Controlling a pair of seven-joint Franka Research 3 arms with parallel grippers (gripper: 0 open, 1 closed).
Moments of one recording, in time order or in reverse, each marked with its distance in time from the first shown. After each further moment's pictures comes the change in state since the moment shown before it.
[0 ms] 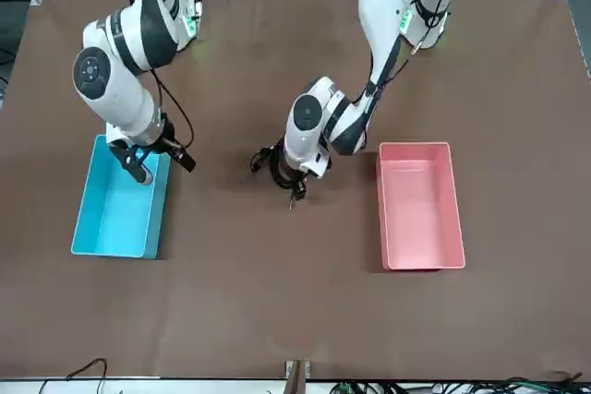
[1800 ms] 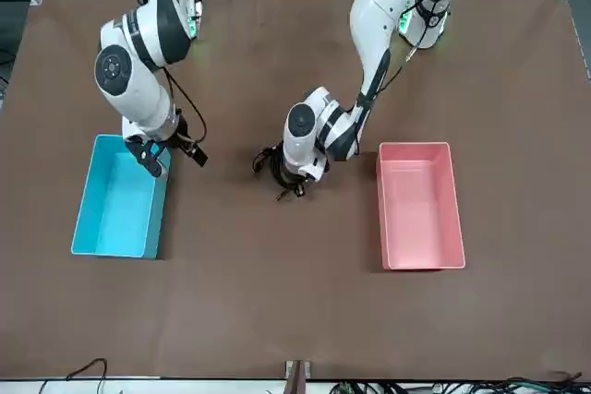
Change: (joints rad) left arm -0.043 0.074 0.025 0.015 0.051 0.027 -0.057; right arm 0.045 0.000 -0.001 -0.025 0.000 0.020 0.039
